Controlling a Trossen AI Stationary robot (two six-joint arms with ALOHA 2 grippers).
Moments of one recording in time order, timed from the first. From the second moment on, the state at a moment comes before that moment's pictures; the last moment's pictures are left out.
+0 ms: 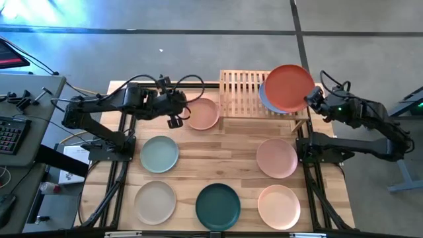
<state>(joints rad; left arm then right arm) 0.02 1.41 1.60 -1.18 -0.68 0.07 -0.34 0.53 1.06 -1.24 0.52 1.53</state>
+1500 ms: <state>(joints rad) 0.21 1.41 1.60 -1.16 -0.53 0.16 -0.40 0.66 0.95 -1.18 0.55 1.69</state>
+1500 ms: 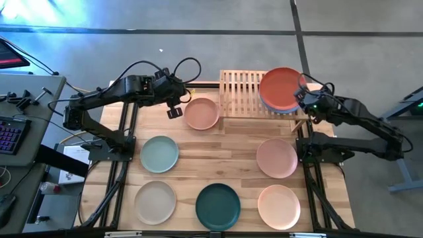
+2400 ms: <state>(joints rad) 0.21 1.41 1.60 -1.16 -0.53 0.16 -0.44 0.71 0.95 -1.19 0.55 1.69</state>
